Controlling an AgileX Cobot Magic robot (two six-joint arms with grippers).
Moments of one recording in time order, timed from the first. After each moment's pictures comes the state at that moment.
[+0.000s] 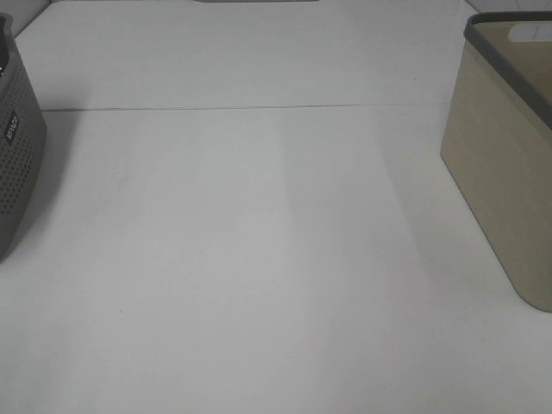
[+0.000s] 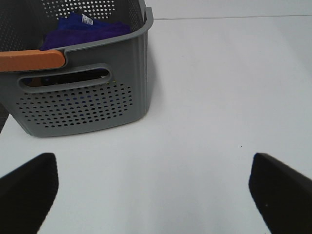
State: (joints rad) left arm 0.04 -0.01 -0.51 -0.06 1.05 0.03; right arm 0.17 0.37 -0.56 0.02 1.07 0.08
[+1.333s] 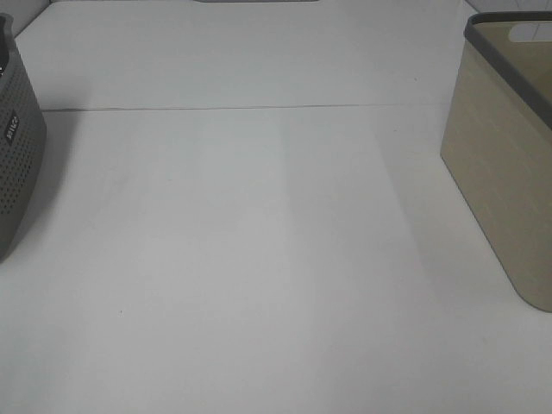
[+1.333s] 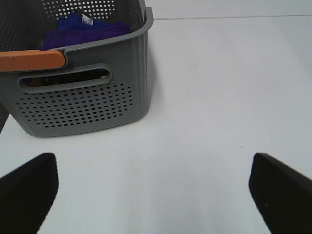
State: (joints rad) left arm 0.04 -0.01 -0.51 -0.06 1.05 0.03; right arm 0.07 0.00 -0.46 0.02 1.10 -0.01
